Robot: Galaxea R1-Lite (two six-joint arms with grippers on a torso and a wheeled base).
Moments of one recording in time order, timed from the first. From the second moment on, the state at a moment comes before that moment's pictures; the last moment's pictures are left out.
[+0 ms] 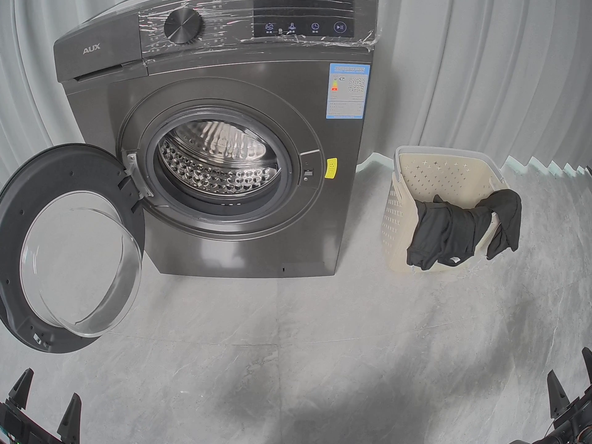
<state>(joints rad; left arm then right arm) 0.00 0.02 -0.02 0.00 -0.01 -0.01 0.01 0.01 -0.02 0.00 0.00 -0.01</state>
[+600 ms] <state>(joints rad) 0.00 0.02 -0.02 0.00 -0.01 -0.01 0.01 0.01 -0.02 0.00 0.00 -0.01</state>
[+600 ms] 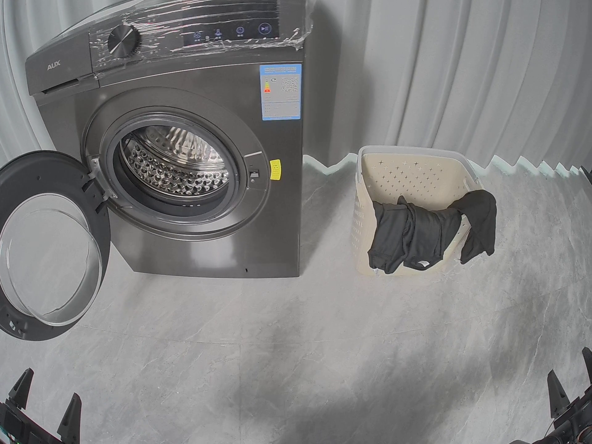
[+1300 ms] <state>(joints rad) 0.00 0.02 -0.02 0.00 0.00 0.00 0.01 0.02 -0.02 0.00 0.00 -0.01</state>
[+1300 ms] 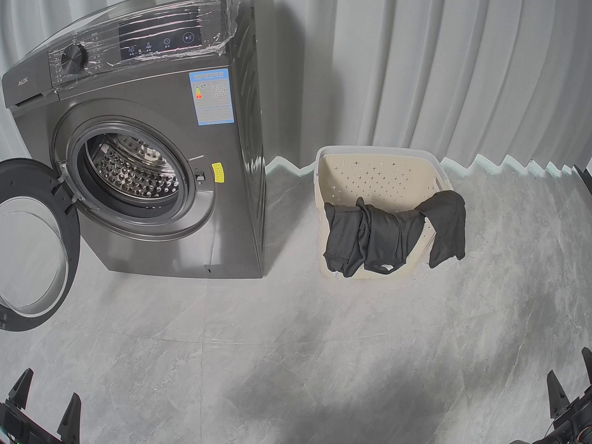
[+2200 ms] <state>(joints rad) 0.00 0.02 -0.02 0.00 0.00 0.00 0.01 0.02 -0.02 0.00 0.00 -0.01</state>
